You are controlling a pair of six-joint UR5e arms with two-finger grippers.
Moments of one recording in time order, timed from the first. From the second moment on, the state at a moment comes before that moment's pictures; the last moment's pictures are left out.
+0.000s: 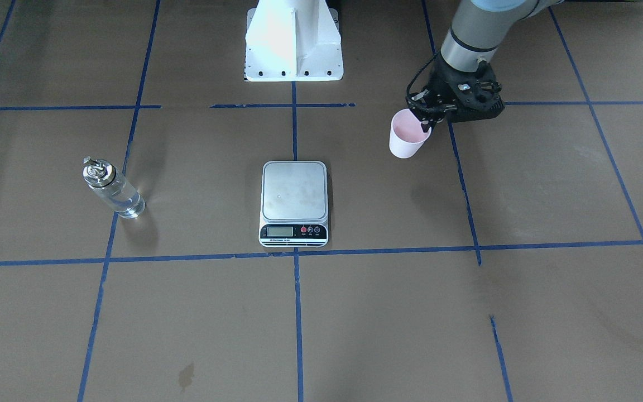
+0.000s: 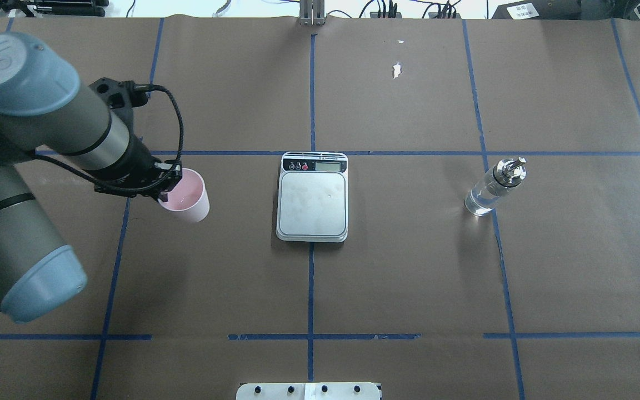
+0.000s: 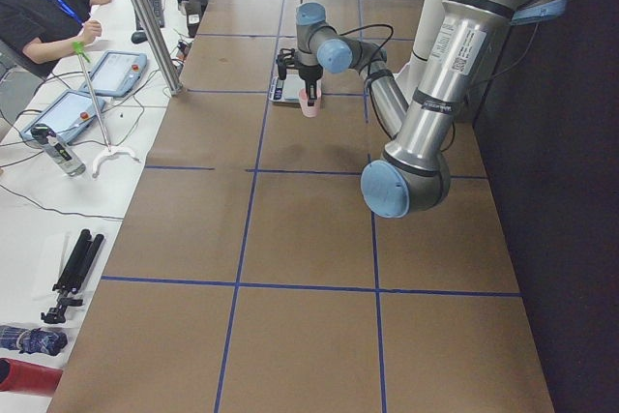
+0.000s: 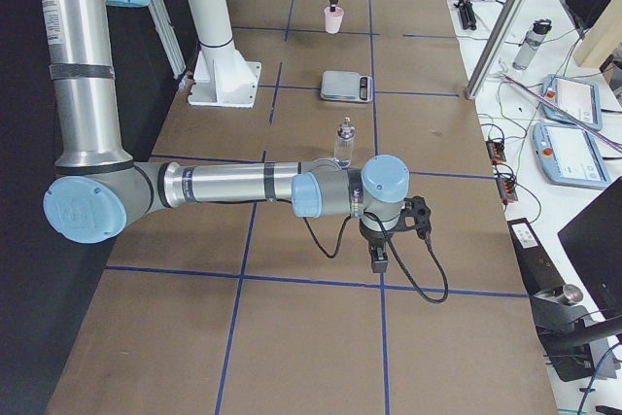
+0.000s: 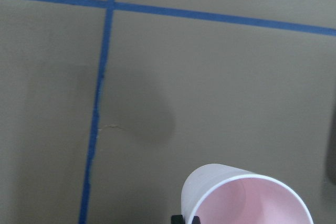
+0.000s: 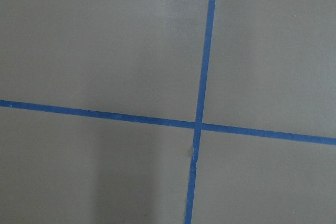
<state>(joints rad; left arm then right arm) -0.73 -2.07 -2.05 -1.30 -2.07 -1.23 1.56 -1.51 1.60 -1.53 2.37 0.00</state>
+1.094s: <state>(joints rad) -0.62 -2.42 -1.59 -1.52 -2.09 -1.55 1.56 -1.52 1.63 -1.53 2.39 0.00</state>
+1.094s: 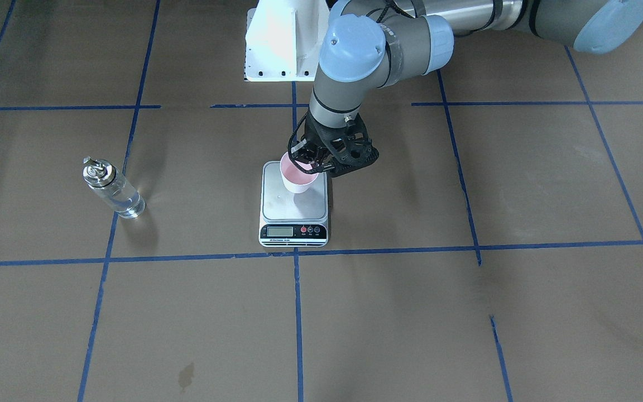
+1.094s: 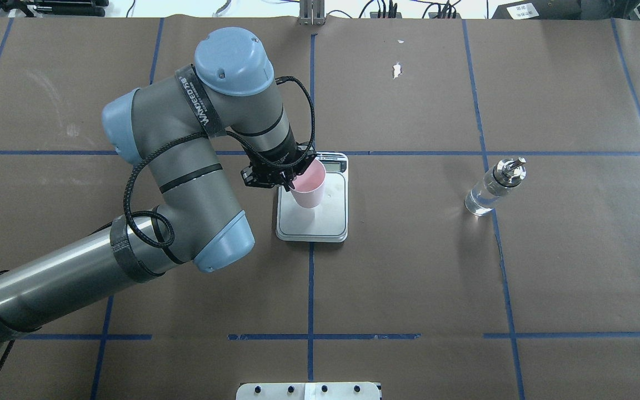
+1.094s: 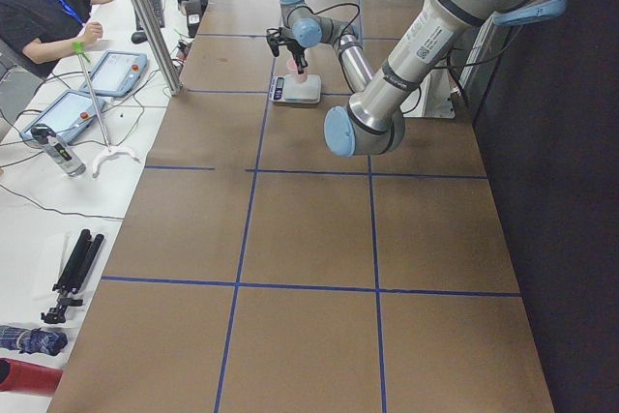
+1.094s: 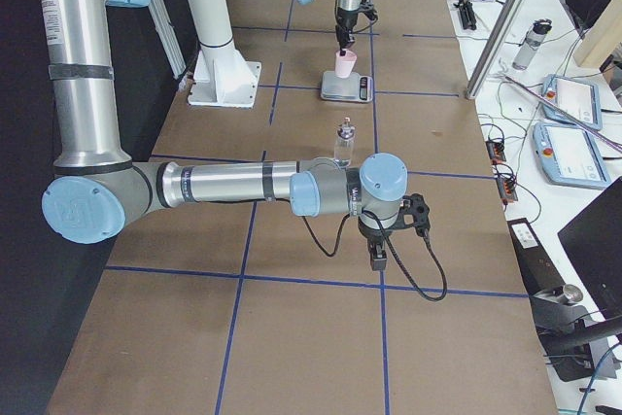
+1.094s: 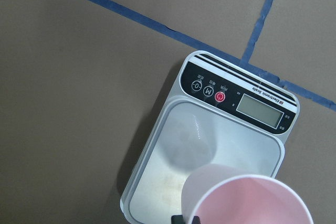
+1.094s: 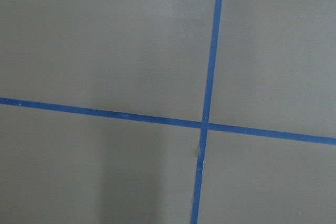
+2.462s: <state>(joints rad) -0.61 -2.42 -1.56 -1.57 -2.06 -1.57 1.44 -1.63 1.88 -1.53 2.38 0.29</state>
